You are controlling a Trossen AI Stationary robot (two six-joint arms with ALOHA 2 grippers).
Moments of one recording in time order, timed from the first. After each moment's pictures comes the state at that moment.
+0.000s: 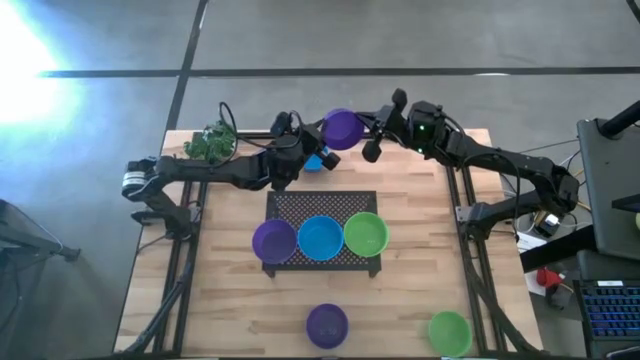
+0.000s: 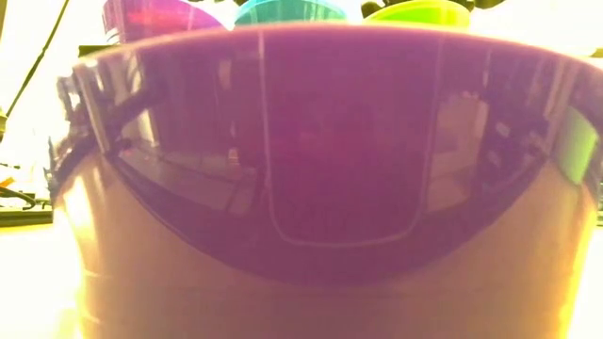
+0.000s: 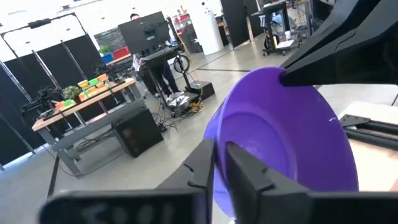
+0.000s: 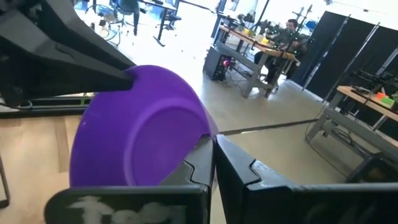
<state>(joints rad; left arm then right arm) 0.14 1.57 1.30 0.24 -0.88 0.24 -0.44 1.28 1.07 0.07 0.13 -0.25</state>
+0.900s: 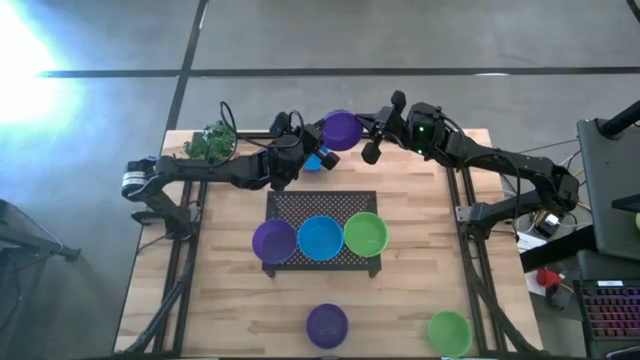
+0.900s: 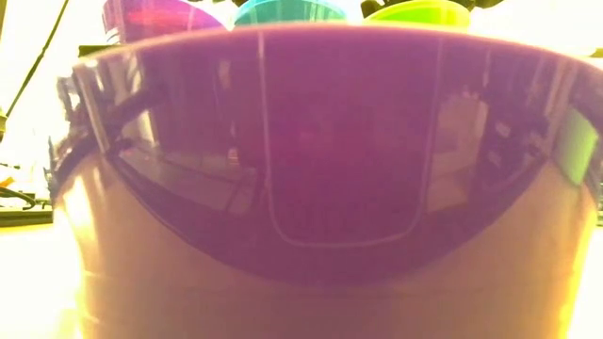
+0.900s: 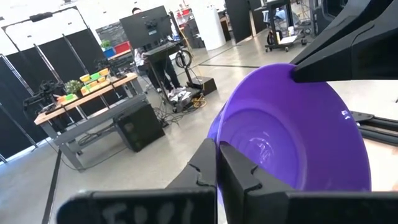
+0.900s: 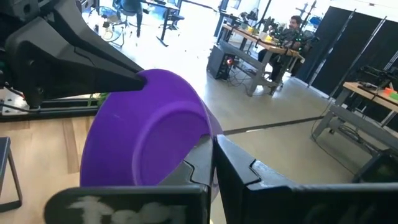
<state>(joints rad) 0.14 1.57 1.30 0.21 -0.88 0.21 -0.42 1.28 1.07 0.06 0.13 -0.23</state>
